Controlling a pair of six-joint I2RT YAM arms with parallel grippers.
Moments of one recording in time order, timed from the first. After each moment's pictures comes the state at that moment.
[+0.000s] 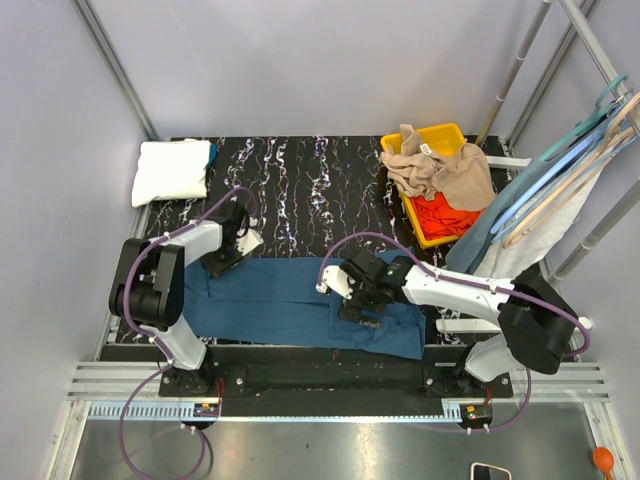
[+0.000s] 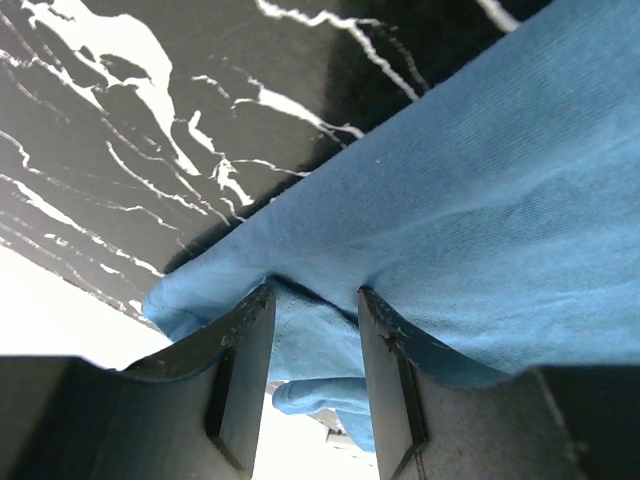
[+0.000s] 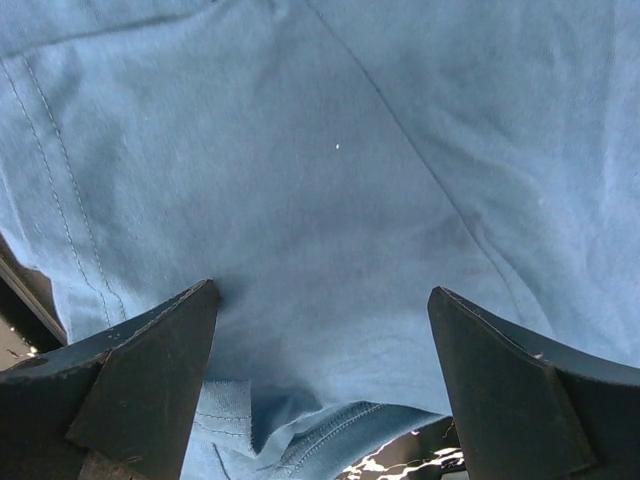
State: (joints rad) left arm -0.18 1.68 0.93 -0.66 -0.29 0.70; right arm 0.94 1.47 0.88 -0.59 0.03 -0.42
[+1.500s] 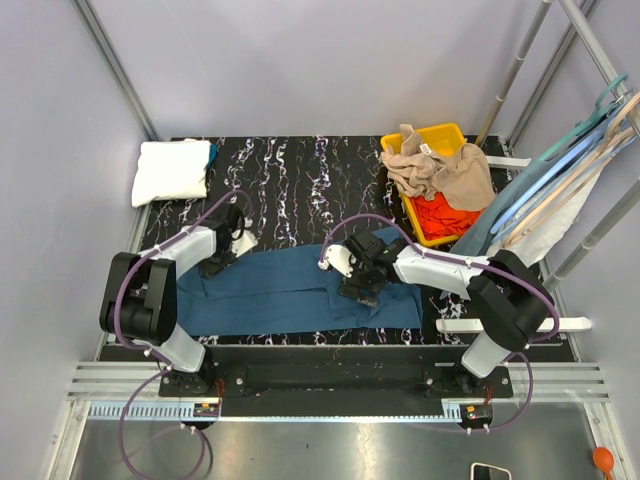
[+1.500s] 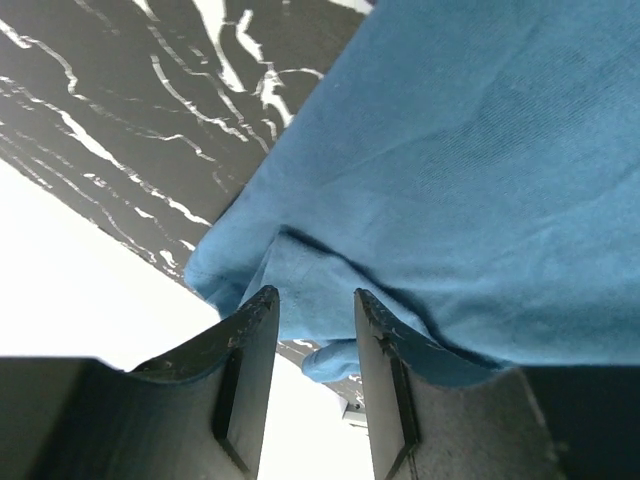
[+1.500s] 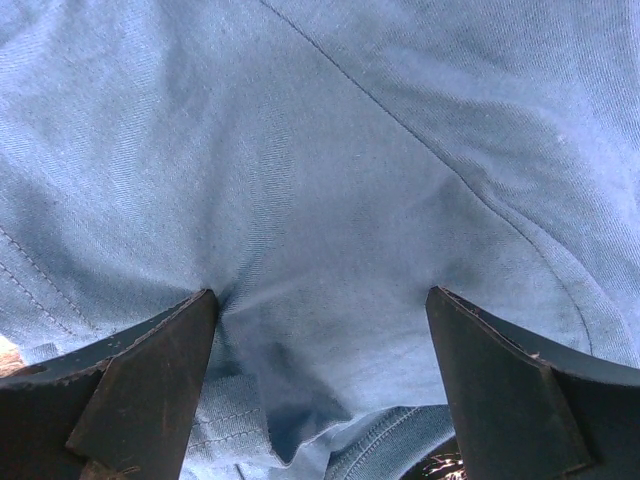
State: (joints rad) left arm -0.18 1.57 0.89 -0.67 -0.37 0.73; right arm 0.78 1.64 0.94 -0.47 0.02 -0.50
